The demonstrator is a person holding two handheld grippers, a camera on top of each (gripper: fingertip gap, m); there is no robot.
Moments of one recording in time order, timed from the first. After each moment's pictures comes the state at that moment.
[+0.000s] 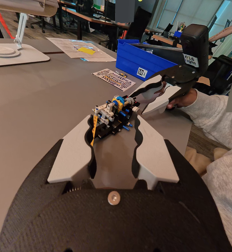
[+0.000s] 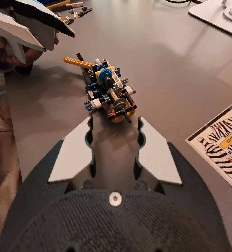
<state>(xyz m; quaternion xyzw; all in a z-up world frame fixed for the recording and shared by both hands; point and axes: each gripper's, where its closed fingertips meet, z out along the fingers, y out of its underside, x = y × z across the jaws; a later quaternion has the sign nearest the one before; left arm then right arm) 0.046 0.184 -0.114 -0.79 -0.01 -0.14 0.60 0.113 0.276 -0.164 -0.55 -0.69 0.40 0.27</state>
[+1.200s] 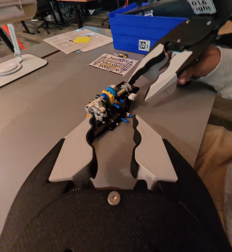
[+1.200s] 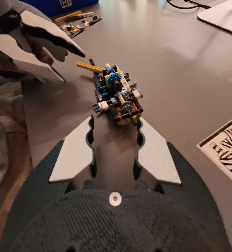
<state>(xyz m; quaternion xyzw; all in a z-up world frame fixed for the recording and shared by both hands) 0.069 0.189 -0.130 -0.82 0.08 -0.03 0.56 0.114 0.263 -0.157 -0.53 -0.68 0.43 0.26</state>
